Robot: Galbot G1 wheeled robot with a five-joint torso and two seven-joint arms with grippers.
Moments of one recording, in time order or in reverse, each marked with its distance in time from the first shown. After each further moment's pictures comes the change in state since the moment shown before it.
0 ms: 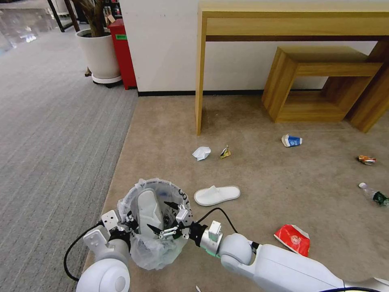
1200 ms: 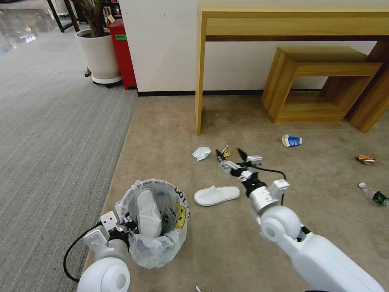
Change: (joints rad) left arm -0.017 0.000 -0.031 0.035 0.006 -0.007 0.007; right arm -0.358 -0.063 0.761 0.212 0.178 -0.128 0.287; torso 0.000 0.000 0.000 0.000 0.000
